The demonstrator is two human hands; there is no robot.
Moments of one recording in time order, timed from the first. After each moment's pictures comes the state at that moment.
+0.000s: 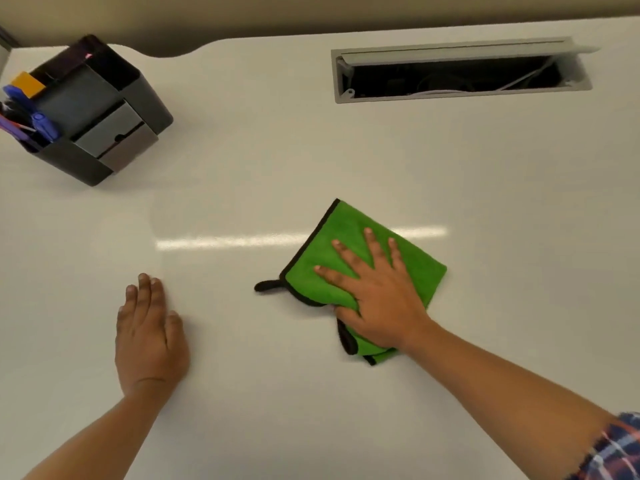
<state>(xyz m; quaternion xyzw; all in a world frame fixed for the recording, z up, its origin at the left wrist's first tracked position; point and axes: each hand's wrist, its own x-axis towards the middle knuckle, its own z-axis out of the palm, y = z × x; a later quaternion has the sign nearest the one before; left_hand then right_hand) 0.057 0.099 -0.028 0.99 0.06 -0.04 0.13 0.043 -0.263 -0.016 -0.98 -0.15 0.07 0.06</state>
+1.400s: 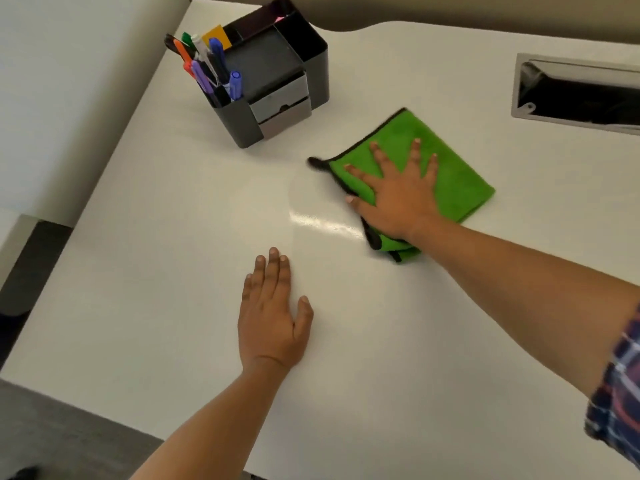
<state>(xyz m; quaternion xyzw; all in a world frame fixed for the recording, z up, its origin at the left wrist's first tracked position) 0.056 0.102 -0.027 0.98 0.06 -0.03 0.17 0.255 -0.106 -0.011 -0.98 -0.14 0.11 0.02</state>
